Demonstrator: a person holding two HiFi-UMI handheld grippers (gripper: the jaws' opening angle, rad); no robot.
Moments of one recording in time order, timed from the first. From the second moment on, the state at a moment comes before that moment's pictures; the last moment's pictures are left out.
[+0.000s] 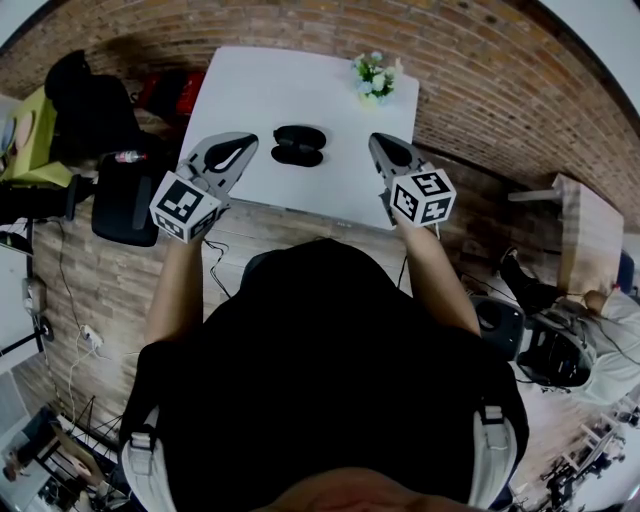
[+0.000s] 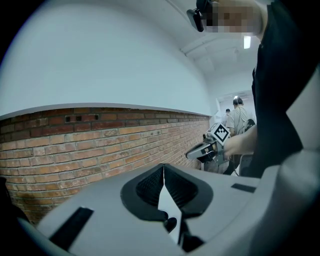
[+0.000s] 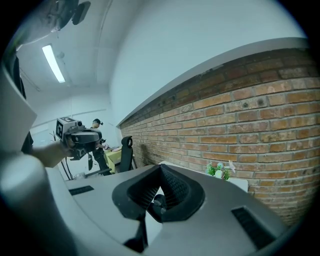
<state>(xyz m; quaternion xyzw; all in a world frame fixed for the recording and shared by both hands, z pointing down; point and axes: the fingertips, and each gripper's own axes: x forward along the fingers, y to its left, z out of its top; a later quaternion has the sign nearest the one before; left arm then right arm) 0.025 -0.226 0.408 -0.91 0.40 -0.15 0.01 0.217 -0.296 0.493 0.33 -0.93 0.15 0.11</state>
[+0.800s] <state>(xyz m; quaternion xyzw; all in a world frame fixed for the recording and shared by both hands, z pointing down) 0.025 -0.210 0.403 -0.90 0.40 -0.16 0.01 0.204 -0.289 0.489 0.31 -0.93 0.15 0.11</state>
